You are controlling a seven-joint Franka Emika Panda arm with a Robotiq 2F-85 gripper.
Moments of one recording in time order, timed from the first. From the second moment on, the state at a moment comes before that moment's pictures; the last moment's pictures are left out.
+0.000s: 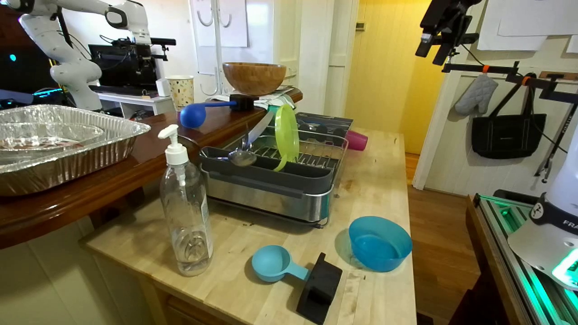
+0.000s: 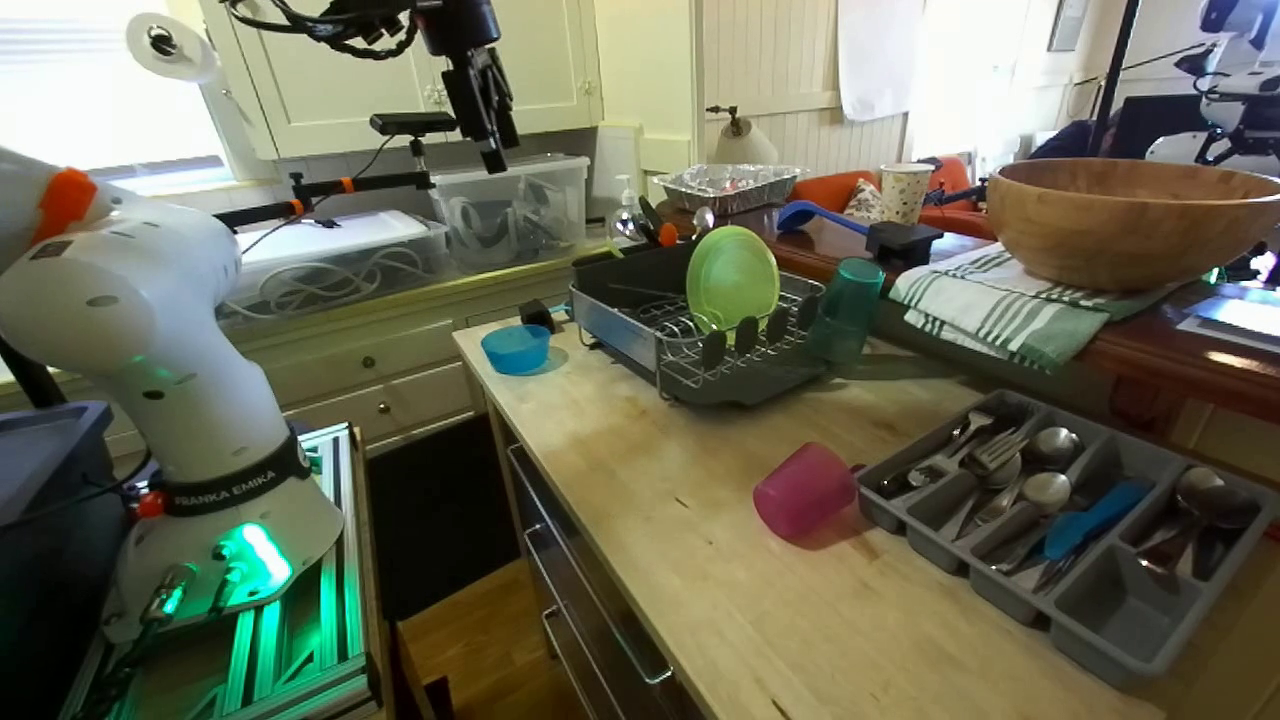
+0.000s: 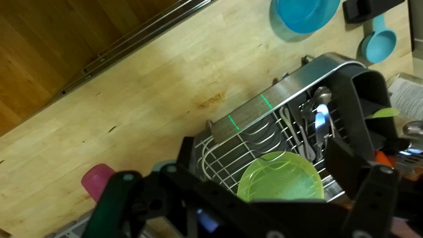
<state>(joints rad) -0.16 -0.85 0.04 -2.53 0.15 1.88 0.33</state>
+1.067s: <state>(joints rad) -0.25 -0.75 0.02 -2.53 0.08 2.02 0.38</state>
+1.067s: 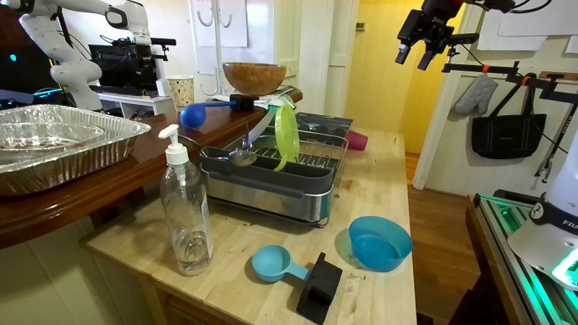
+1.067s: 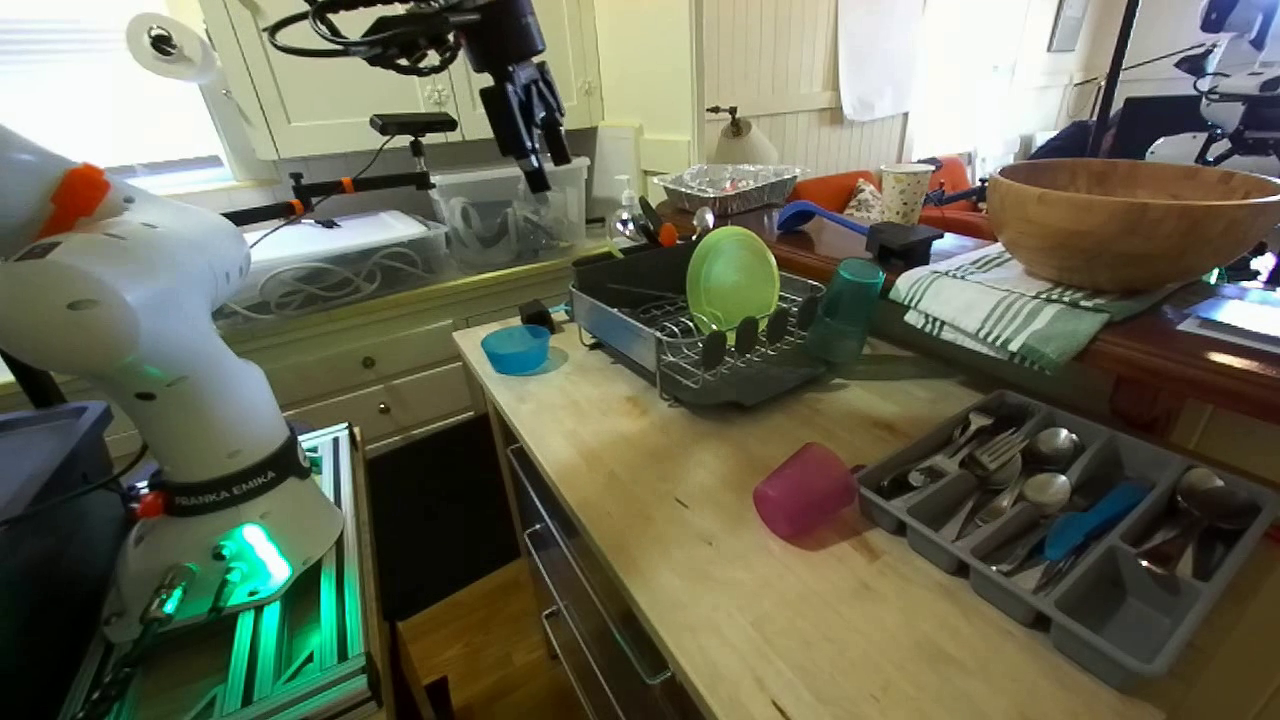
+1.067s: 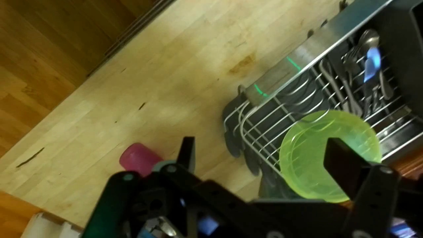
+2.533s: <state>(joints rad) -0.35 -0.16 -0.19 -2.30 -0.10 2.35 0.31</state>
